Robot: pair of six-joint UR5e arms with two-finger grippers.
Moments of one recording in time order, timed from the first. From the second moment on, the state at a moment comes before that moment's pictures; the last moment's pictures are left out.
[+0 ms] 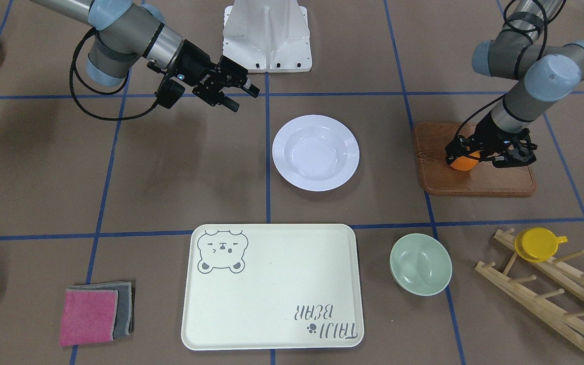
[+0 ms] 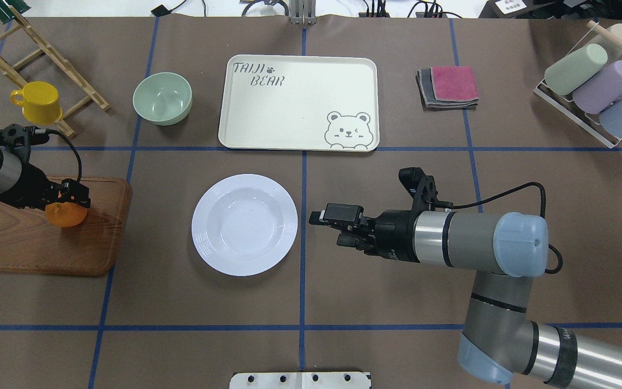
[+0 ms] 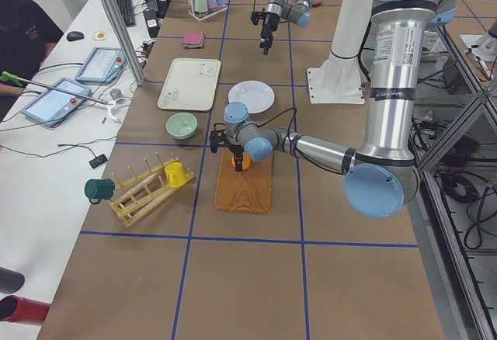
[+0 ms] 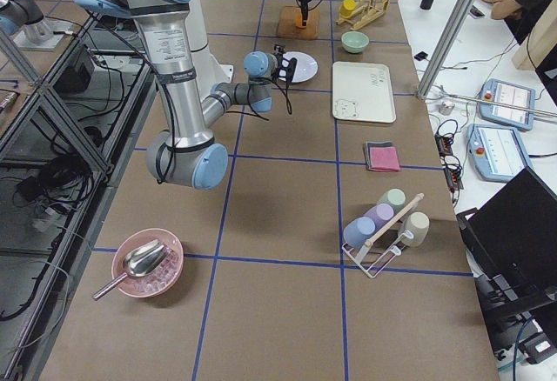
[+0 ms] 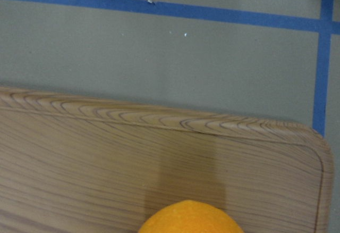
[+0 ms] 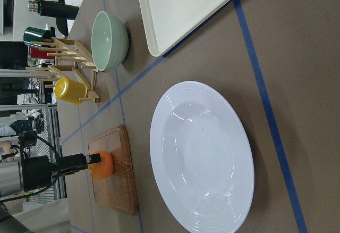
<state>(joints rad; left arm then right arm) -0.85 -1.61 -1.68 -2.11 -2.15 -1.04 0.39 -1.25 1.75 -0.37 1.70 1.83</state>
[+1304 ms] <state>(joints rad) -0.70 -2.03 -1.74 -1.79 -2.13 -1.35 0.36 -1.09 1.49 -0.36 1.53 1.76</state>
